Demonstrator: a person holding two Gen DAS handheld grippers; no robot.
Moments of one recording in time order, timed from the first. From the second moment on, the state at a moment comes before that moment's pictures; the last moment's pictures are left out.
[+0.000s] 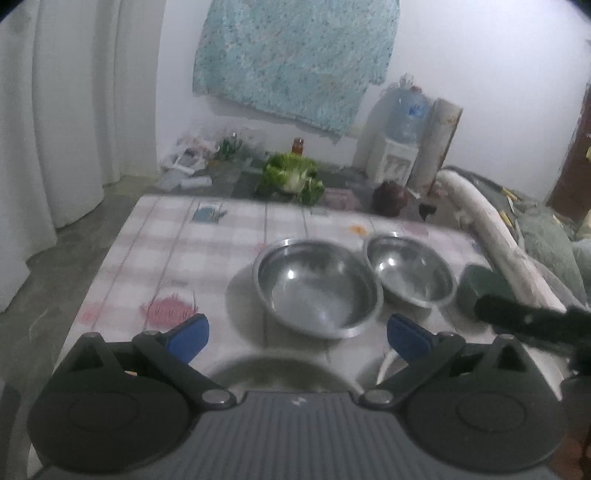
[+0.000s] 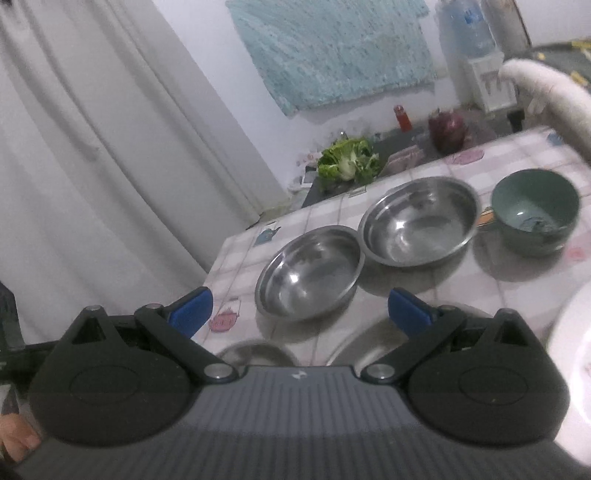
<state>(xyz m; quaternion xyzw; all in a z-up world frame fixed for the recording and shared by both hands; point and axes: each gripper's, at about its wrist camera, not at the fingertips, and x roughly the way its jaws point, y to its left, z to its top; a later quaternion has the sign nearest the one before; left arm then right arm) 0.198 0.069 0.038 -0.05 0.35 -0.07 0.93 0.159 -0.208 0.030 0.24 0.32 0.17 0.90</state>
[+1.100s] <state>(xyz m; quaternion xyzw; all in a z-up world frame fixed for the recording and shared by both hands) 0.332 0.070 -0.045 0.04 0.46 -0.02 0.89 0.269 -0.150 -0.050 0.15 0.38 0.18 0.90</state>
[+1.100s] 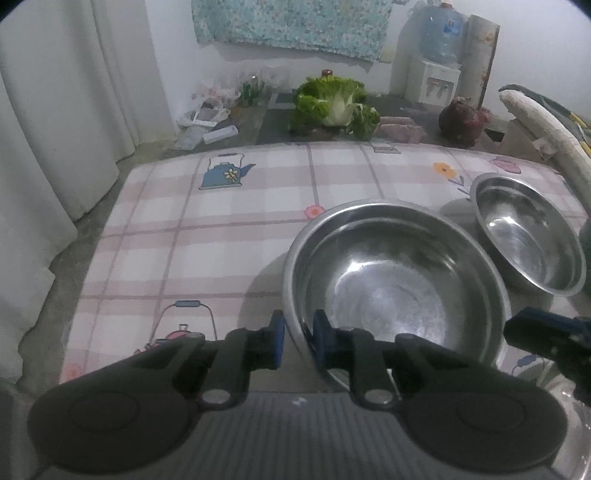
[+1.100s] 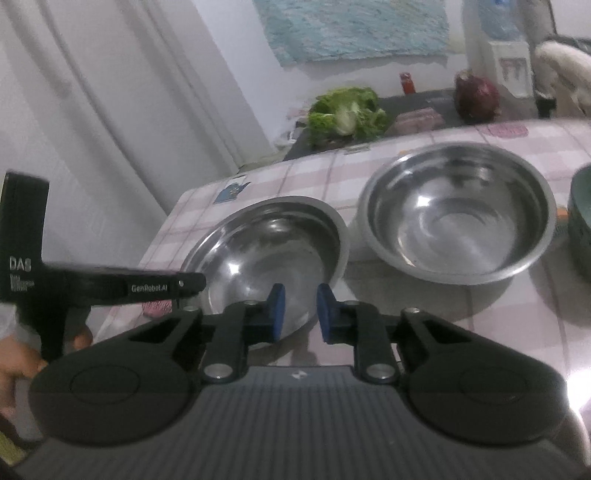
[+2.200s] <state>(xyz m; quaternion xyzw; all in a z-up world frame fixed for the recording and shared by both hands) 0.355 0.074 -0.058 0.02 0.48 -0.02 0.87 0.308 -0.140 -0.065 0.11 0.40 0.18 0.89</state>
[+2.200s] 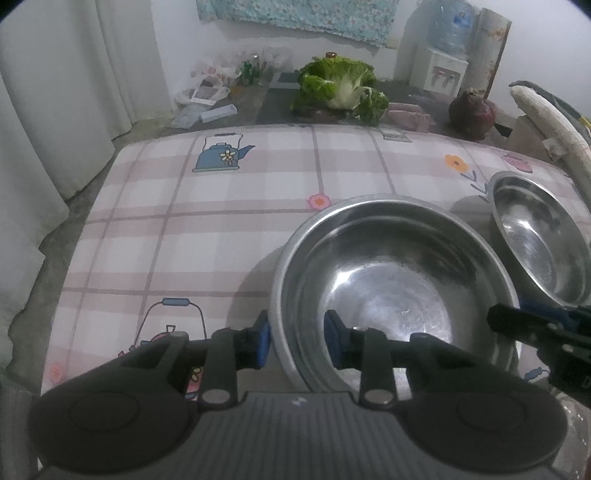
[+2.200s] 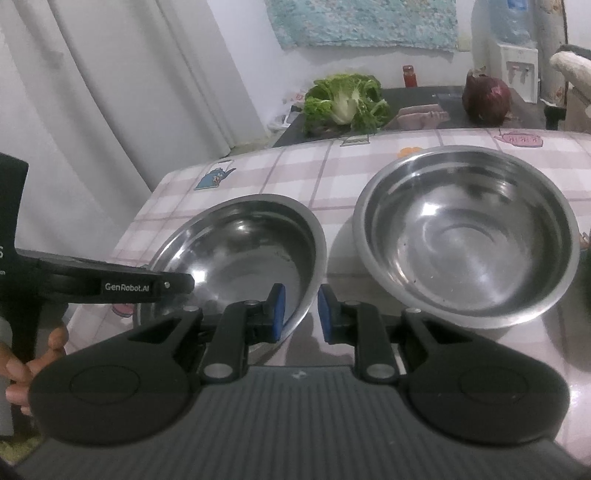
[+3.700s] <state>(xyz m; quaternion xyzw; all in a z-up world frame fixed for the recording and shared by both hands) 0.361 -0.029 0.005 0.06 0.41 -0.11 0.90 0.267 -0.230 0.011 0.09 0.32 0.11 0.93</state>
